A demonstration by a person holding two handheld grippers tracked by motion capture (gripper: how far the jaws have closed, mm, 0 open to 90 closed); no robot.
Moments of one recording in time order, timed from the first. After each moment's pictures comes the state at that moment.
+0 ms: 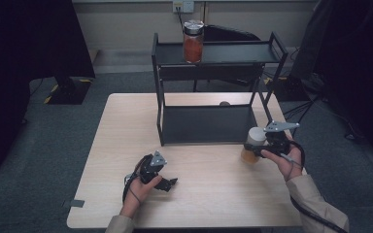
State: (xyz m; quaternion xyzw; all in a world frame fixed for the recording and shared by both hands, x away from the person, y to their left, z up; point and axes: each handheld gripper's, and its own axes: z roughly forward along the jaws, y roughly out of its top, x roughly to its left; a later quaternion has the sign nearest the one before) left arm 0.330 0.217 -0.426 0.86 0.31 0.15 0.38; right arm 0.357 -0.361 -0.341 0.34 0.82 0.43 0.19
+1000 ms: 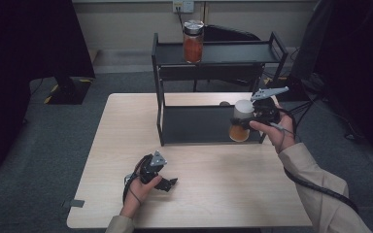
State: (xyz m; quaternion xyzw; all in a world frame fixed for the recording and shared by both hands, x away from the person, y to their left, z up) left arm 0.330 0.217 -0.426 0.86 0.31 0.15 0.38; right arm 0.396 -0.318 -0.247 0.31 0.83 0.43 0.17
